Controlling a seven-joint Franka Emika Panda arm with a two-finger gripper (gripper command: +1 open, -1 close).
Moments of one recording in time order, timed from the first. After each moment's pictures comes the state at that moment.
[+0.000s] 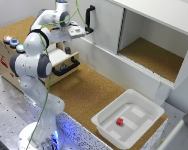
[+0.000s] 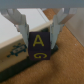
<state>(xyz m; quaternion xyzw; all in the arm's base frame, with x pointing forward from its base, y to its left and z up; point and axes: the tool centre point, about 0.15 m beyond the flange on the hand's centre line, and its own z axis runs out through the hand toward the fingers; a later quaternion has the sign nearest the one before) 0.372 0.085 0.475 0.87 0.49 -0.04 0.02</state>
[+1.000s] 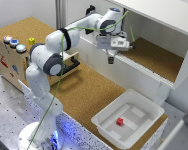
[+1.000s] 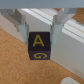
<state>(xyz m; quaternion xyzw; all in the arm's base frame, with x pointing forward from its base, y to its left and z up) 0.497 -0.196 0.509 0.96 0.28 -0.03 0.06</state>
